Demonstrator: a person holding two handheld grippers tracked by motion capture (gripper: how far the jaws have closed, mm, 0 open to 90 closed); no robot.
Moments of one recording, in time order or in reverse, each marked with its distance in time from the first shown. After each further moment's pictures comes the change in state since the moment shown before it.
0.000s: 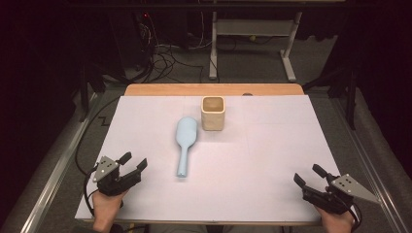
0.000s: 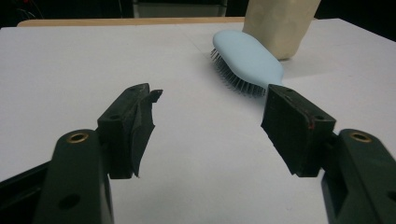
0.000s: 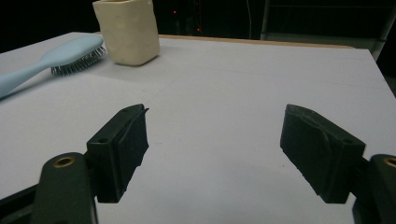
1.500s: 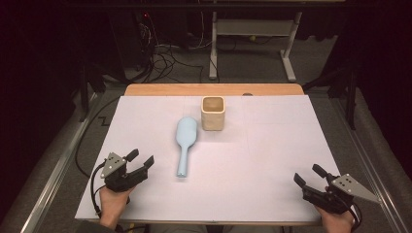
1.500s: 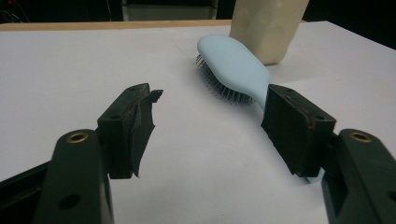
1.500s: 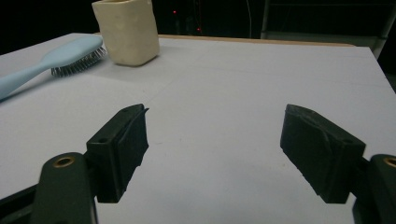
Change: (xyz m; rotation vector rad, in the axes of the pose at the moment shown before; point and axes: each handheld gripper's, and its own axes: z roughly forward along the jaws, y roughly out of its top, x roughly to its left) left arm -0.009 0.006 0.015 -0.008 -0.038 0.002; right arm -0.001 0.000 0.001 0.000 0.004 0.010
